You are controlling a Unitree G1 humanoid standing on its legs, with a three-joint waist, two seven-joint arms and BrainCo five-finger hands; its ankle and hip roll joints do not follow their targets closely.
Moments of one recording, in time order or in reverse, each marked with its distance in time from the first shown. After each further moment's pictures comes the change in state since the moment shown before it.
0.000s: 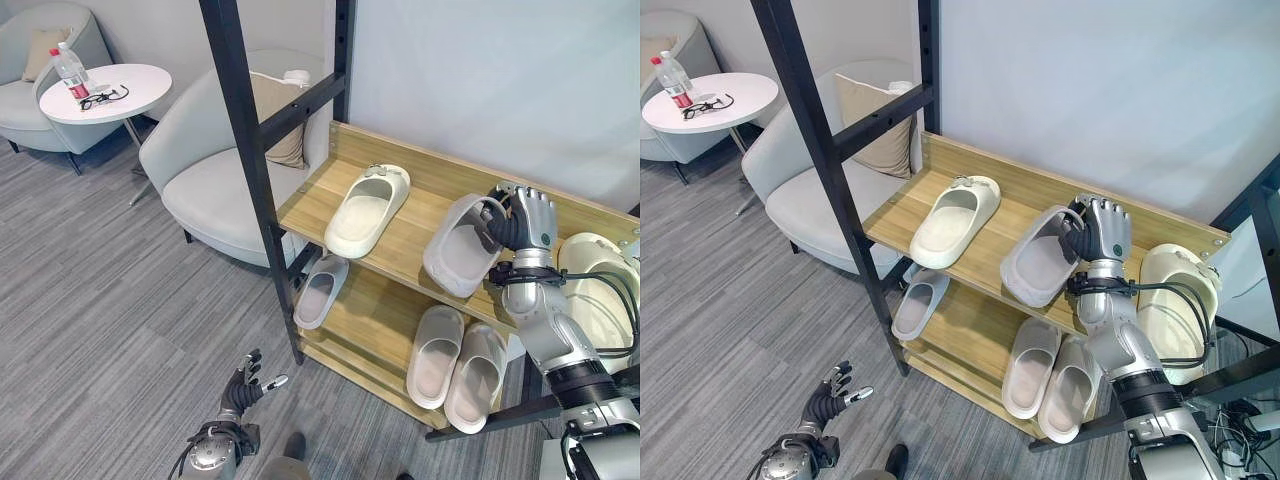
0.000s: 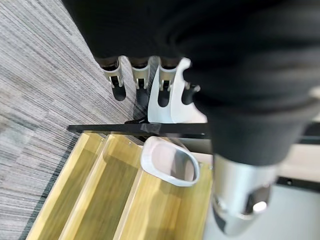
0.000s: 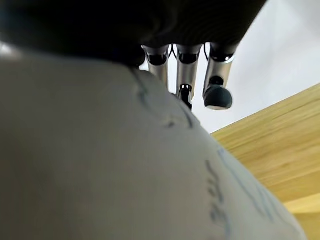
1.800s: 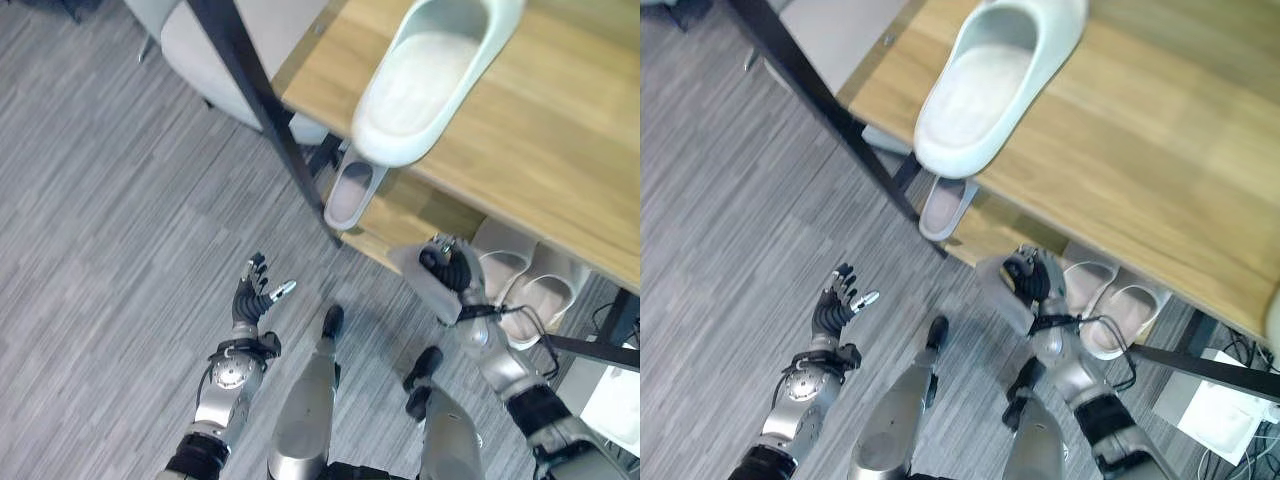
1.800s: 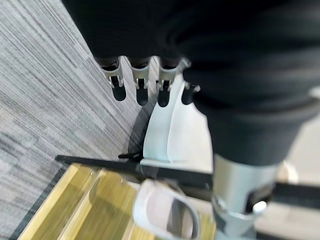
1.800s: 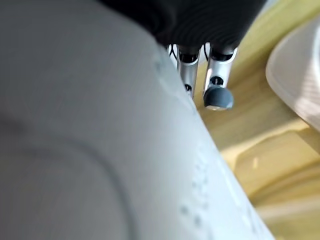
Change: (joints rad) left arm -0.313 -0.013 -0.010 -0.184 -0.091 -0.129 0.185; right arm -0.128 0.122 0.131 0.331 0.177 -0.151 -0.107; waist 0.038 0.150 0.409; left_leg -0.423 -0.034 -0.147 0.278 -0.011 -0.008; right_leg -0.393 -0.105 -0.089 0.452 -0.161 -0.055
